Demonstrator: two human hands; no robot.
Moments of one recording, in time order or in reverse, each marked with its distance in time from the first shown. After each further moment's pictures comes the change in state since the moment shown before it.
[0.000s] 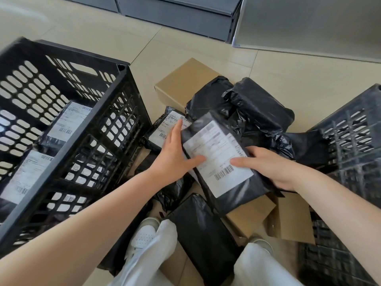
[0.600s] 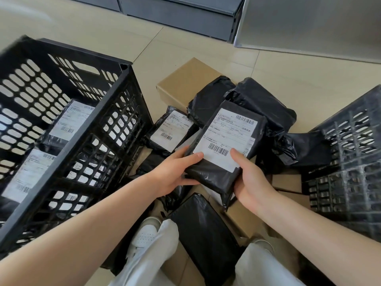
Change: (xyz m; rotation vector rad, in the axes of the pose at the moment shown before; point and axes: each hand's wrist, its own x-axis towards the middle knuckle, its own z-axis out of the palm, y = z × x) left_hand -0.015 0.001 0.004 -0.927 -0.265 -0.458; right_hand 0.002 0.008 0.077 1.008 0.177 -0.099
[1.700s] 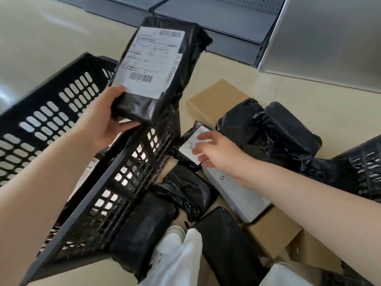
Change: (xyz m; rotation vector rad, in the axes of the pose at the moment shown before) left_hand -0.105 0.145 -0.146 -0.181 0.392 0.540; right_hand -0.001 -0.016 0.155 -1.025 -0.236 -0.180
